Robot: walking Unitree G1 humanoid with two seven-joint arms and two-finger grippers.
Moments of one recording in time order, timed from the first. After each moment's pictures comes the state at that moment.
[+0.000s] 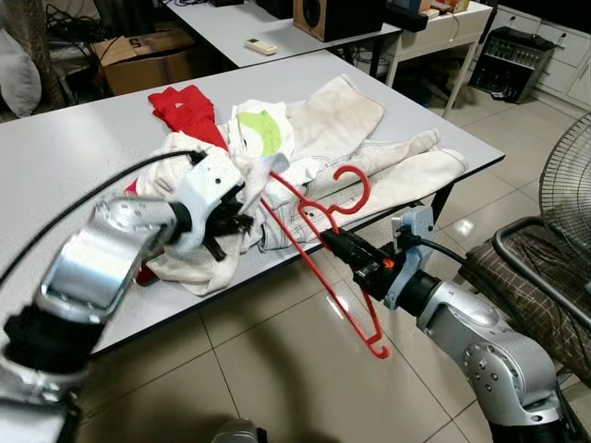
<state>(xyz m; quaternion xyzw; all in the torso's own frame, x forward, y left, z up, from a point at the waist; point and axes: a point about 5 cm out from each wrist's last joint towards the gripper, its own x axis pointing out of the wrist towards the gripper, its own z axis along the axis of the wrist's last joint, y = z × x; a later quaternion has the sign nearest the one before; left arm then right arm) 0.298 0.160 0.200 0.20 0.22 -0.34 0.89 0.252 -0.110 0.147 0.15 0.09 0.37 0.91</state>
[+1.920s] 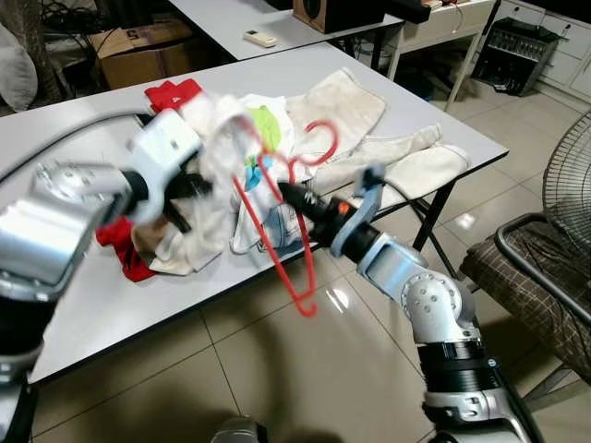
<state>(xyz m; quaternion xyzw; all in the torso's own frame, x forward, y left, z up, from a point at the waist) 0.310 0.201 0.252 0.28 0.18 -0.26 0.91 0.305 -0.051 0.159 0.31 0.11 0.39 0.86</state>
